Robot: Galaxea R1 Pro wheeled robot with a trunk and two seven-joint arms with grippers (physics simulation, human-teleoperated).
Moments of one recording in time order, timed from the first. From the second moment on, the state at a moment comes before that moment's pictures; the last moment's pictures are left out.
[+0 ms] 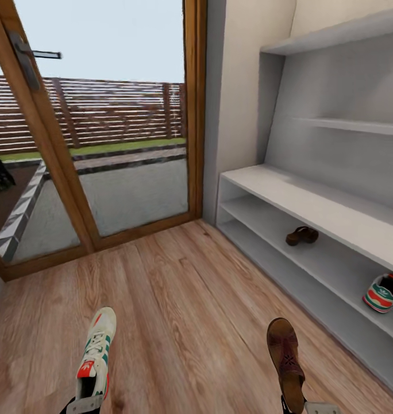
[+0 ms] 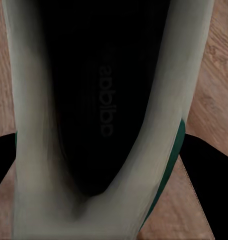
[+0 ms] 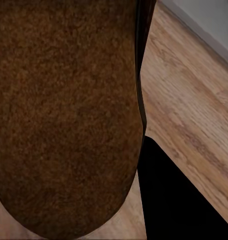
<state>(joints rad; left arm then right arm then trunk) -0.17 0.04 0.37 -0.45 -0.10 -0.53 -0.16 -0.15 -0.06 -0.19 -0.44 0.17 -0.55 -0.02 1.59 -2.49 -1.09</state>
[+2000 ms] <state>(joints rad) -0.17 0.04 0.37 -0.45 -0.10 -0.53 -0.16 -0.15 -0.06 -0.19 -0.44 0.17 -0.55 -0.02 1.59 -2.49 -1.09</state>
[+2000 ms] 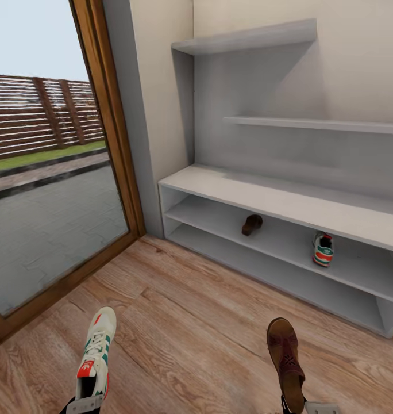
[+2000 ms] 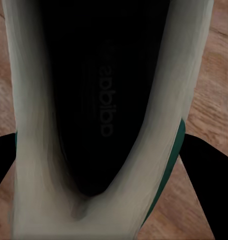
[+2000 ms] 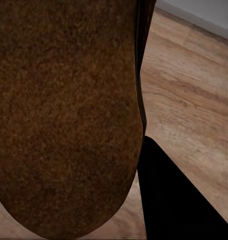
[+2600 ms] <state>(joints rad) -0.17 0.04 0.37 -0.45 -0.10 -0.53 -0.16 -0.15 -0.06 -0.19 -0.44 0.17 -0.55 -0.02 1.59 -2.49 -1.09</state>
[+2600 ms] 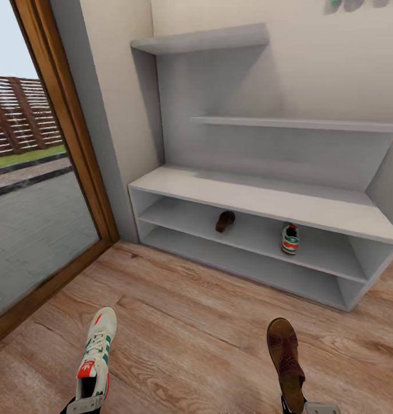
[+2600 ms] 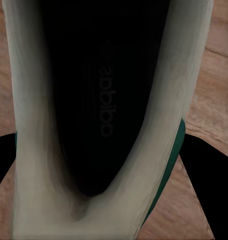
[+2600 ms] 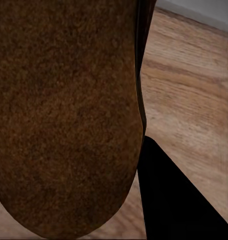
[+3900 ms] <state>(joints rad) -0.17 0.04 0.37 -0.45 -0.10 -0.53 -0.16 -0.15 -0.06 -0.19 -0.44 0.17 -0.55 -0.02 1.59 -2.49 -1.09</state>
